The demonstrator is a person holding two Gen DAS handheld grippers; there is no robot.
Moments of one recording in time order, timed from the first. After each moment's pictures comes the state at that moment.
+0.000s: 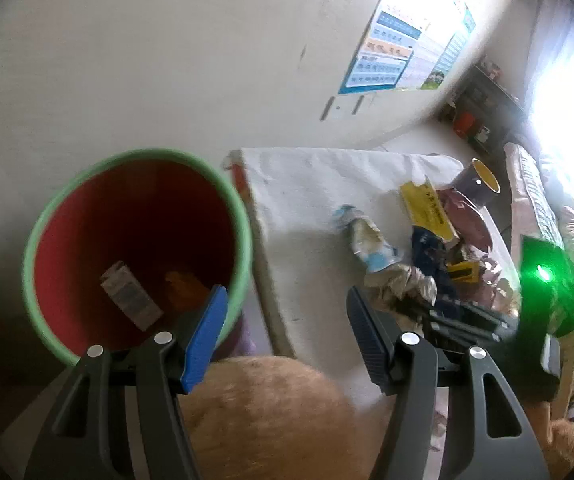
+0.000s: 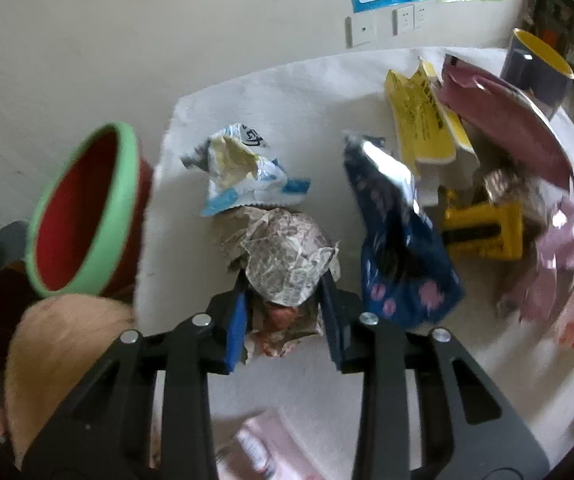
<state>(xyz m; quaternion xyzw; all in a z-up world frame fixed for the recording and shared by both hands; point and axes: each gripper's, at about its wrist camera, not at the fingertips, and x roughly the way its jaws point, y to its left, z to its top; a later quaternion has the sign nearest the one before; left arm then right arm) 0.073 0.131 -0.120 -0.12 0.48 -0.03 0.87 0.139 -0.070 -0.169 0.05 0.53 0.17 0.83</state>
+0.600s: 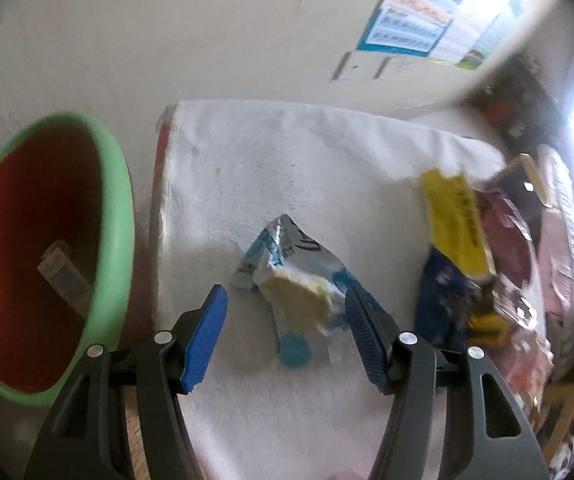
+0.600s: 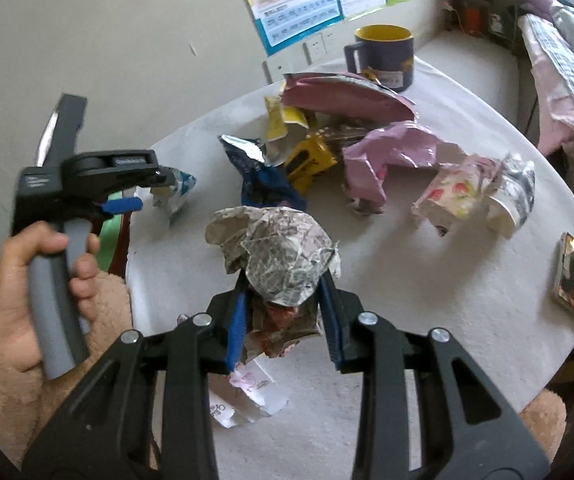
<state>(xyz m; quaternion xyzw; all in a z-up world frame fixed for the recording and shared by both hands) 0.169 0.055 -0.191 -0.15 0.55 0.03 0.82 0.045 -0.168 -0.138 0.13 0.47 0.07 0.87</state>
